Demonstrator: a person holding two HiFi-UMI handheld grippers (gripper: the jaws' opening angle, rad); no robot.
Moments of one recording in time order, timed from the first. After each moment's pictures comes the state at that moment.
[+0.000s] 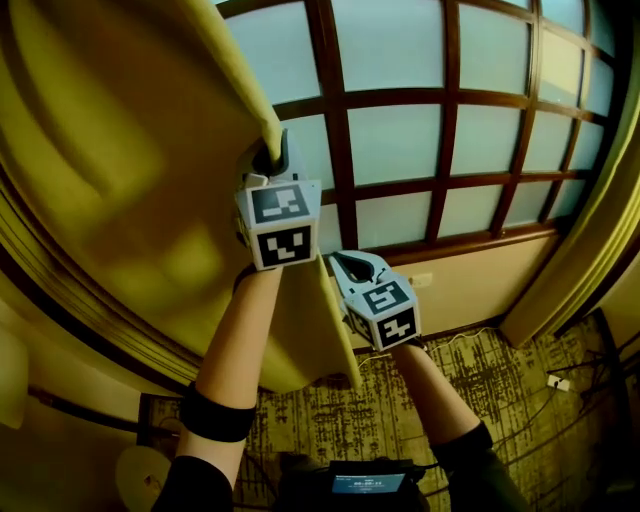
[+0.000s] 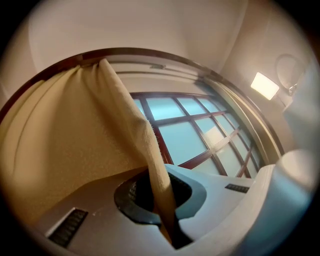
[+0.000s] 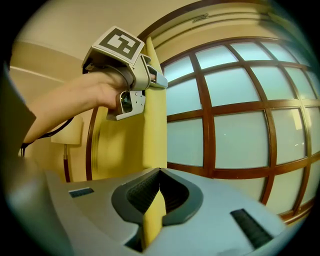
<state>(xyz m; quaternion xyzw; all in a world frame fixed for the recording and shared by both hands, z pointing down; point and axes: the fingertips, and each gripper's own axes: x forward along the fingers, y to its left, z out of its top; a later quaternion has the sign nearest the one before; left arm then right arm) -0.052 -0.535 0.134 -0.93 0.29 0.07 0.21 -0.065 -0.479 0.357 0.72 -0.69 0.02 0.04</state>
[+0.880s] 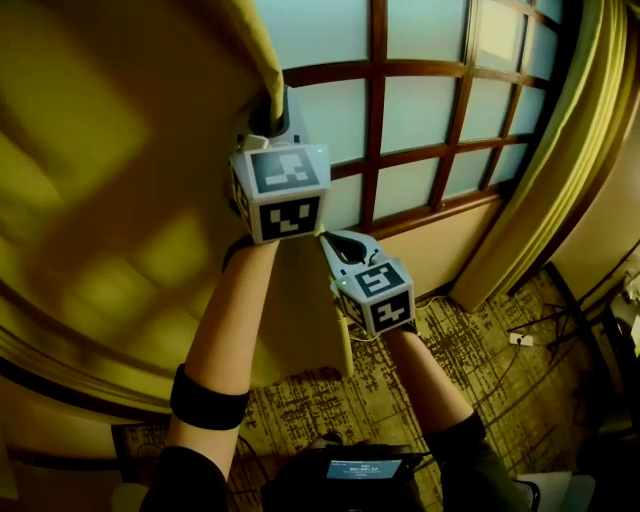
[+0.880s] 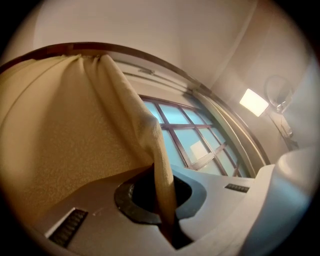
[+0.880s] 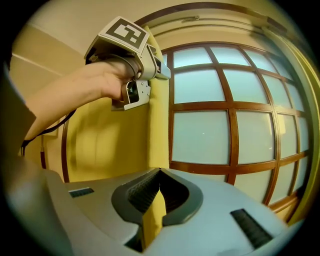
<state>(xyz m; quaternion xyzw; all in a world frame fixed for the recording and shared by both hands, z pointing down) 0.098 -0.481 0.136 -0.95 0.19 0.13 0.20 0.070 -0.431 0.377 0.80 -0.59 0.04 0.05</state>
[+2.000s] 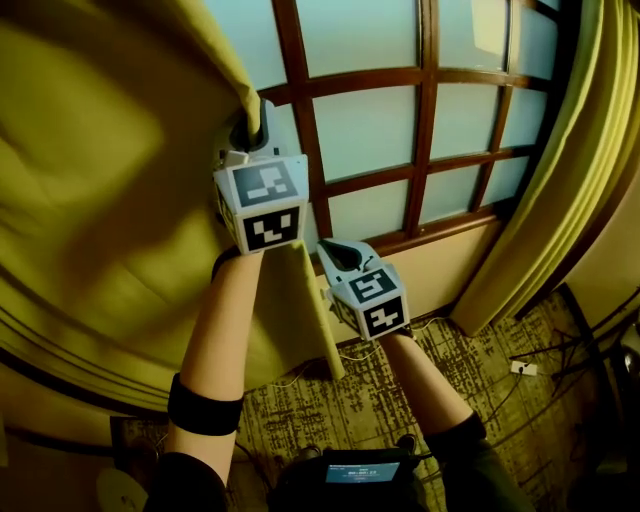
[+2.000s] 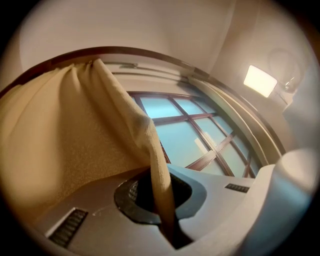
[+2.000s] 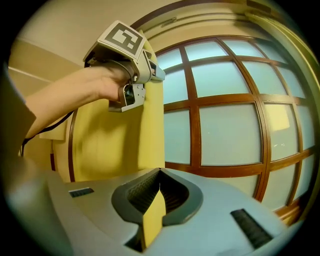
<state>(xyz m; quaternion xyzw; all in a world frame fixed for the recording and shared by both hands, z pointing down) 0.235 -0.394 0.131 -0.93 0.26 0.10 0.24 0.220 -0.338 0.381 0.77 -0.63 0.04 0.03</state>
